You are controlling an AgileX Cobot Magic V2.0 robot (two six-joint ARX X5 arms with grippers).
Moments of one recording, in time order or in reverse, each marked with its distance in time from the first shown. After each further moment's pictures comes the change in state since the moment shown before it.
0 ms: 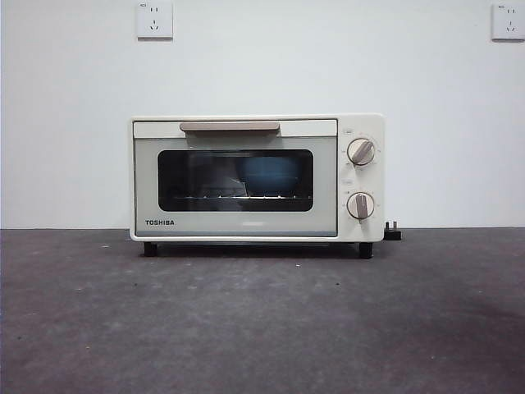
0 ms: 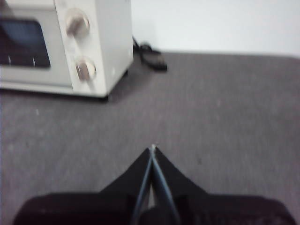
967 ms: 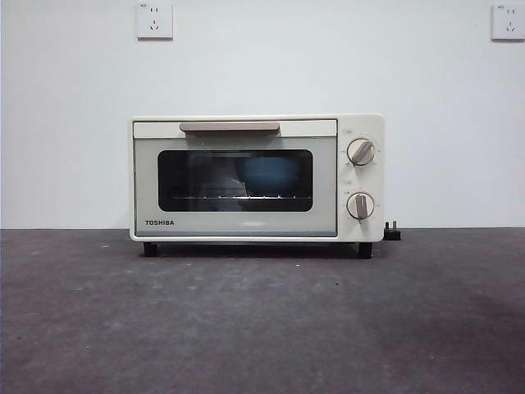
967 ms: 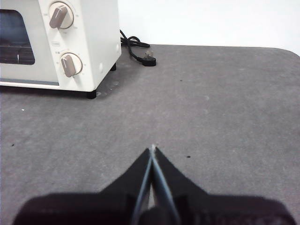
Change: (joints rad) left arm 0.000 0.011 0.000 0.001 0.000 0.000; right arm -0.004 -0.001 0.000 -0.003 0.033 -0.001
